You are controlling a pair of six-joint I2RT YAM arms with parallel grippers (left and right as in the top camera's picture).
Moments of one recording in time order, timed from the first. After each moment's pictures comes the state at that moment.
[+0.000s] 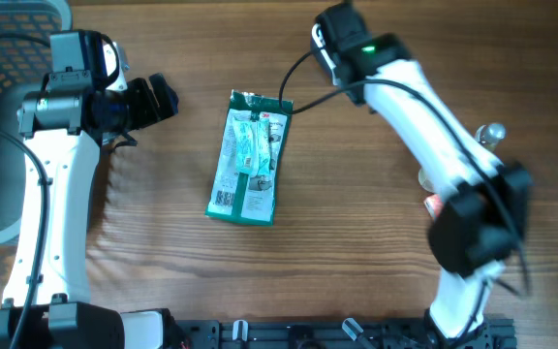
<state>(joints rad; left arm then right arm) 0.08 1.52 1.46 -1.01 0.15 -0.30 0.42 1.98 1.83 -1.05 0.54 -0.29</state>
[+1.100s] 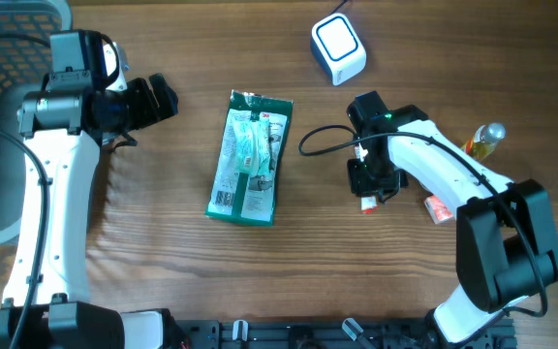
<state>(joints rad) 0.08 1.52 1.46 -1.01 0.14 -0.30 0.36 1.82 1.18 -1.01 -0.01 0.26</state>
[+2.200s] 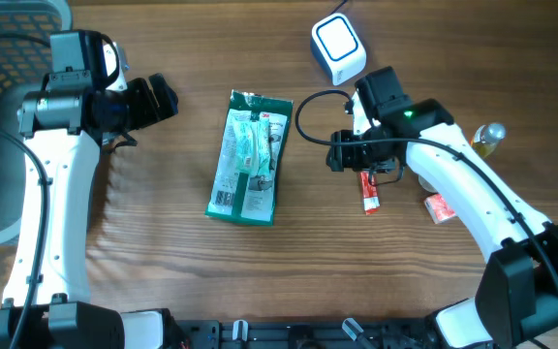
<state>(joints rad) 0.08 1.52 1.46 -1.01 0.14 -0.30 0.37 1.66 1.24 -0.88 -0.24 0.34</state>
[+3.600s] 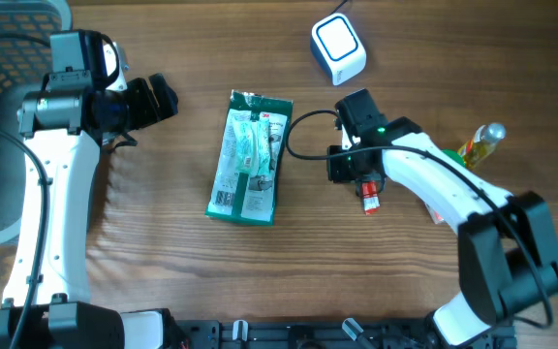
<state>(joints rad) 0.08 1.52 1.46 -1.01 0.14 -0.30 0.42 1.77 1.11 -0.69 -0.13 0.39</state>
